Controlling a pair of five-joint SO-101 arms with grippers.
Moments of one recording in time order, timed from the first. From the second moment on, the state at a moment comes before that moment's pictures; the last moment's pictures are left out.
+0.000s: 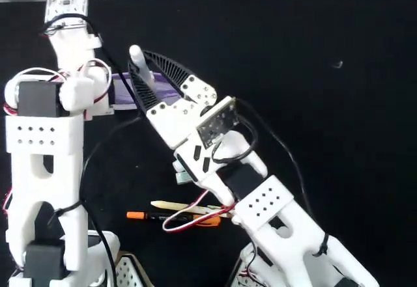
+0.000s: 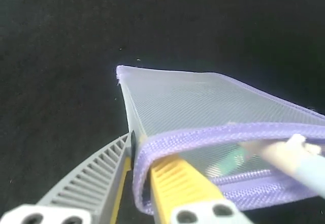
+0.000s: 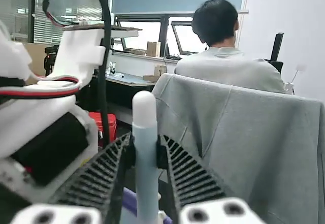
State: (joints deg) left arm -4.0 -23.4 -5.9 91.7 4.9; right arm -38.4 -45.0 57.9 -16.0 6.0
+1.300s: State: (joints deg) left arm -43.6 -23.0 -7.9 82.8 3.0; right arm -43.5 -54.5 49.1 55.9 12.1
